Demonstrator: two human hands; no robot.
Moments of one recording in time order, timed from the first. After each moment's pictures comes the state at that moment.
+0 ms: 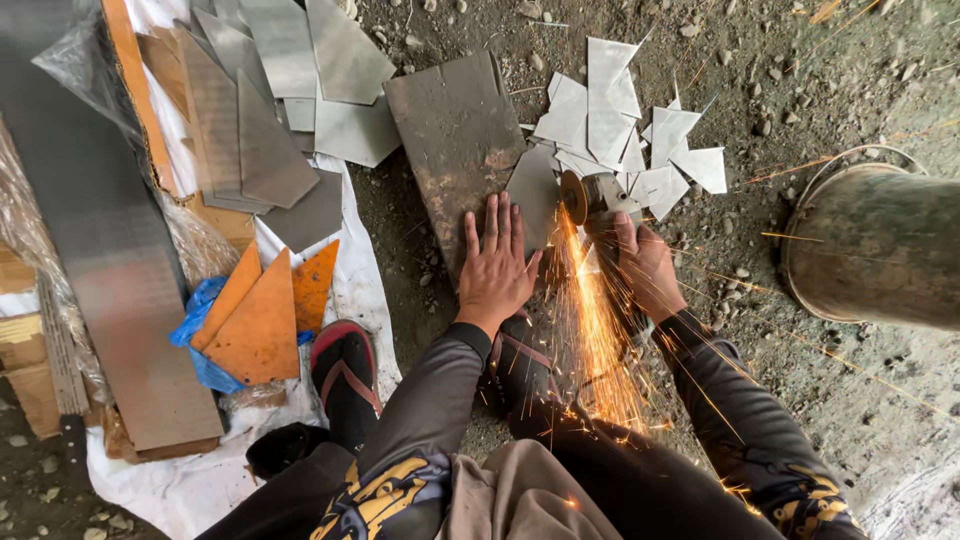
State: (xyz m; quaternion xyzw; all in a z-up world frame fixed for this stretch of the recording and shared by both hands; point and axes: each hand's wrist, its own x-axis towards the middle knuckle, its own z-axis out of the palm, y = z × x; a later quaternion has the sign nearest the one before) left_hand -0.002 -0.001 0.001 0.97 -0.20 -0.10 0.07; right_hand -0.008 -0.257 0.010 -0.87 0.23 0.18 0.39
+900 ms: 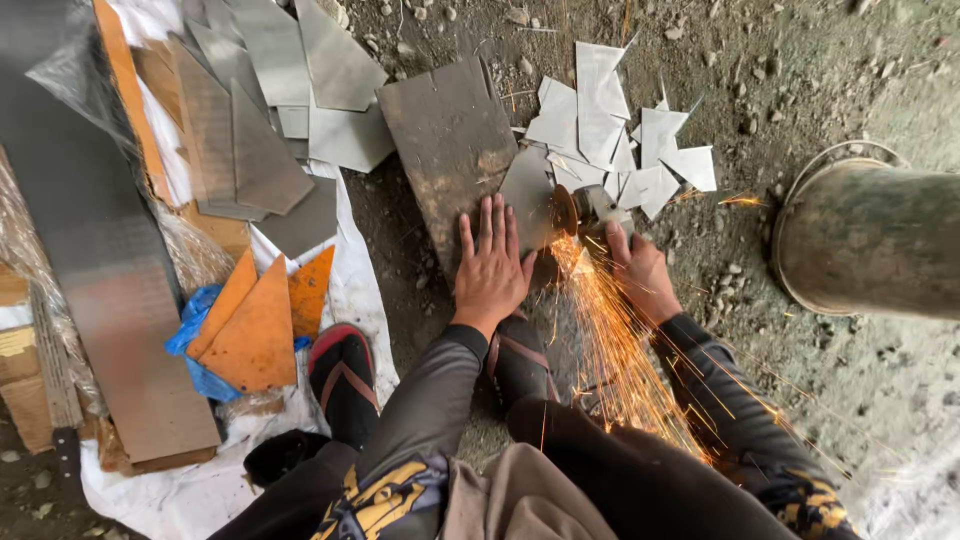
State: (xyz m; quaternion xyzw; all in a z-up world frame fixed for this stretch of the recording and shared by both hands) left_hand 0.005 0.000 0.006 0.97 -0.20 -0.10 0.06; right_hand -0.014 -0.268 -0.006 -0.91 0.19 0.15 0.34
